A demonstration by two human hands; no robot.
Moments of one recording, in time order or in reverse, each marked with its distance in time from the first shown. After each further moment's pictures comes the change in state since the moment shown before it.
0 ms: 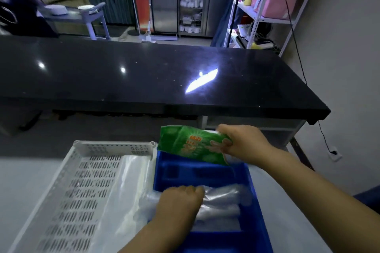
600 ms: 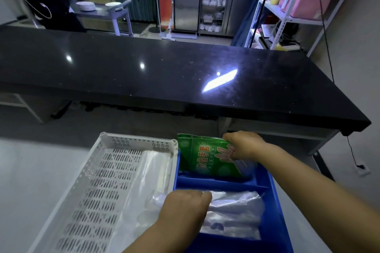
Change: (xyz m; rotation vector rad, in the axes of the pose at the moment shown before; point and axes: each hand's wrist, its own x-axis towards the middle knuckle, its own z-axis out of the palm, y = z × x) left_hand -0.024 -0.024 -0.001 -0.059 0.067 -0.010; right_hand 0.062 -0.011 0.047 -0.096 -0.386 0.034
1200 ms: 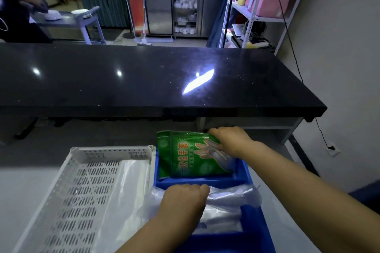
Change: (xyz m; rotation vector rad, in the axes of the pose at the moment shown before) left_hand 0.036 0.023 -0.009 0.005 -0.180 0.053; right_hand -0.015 0.029 0.010 -0.070 0.175 0.029
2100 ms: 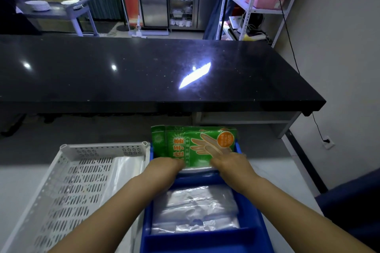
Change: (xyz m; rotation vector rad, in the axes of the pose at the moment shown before) left_hand 0.053 -0.075 0.028 -0.041 -0.148 -0.043; right_hand -0.063 -0.030 0.047 -0.057 0.162 -0.064
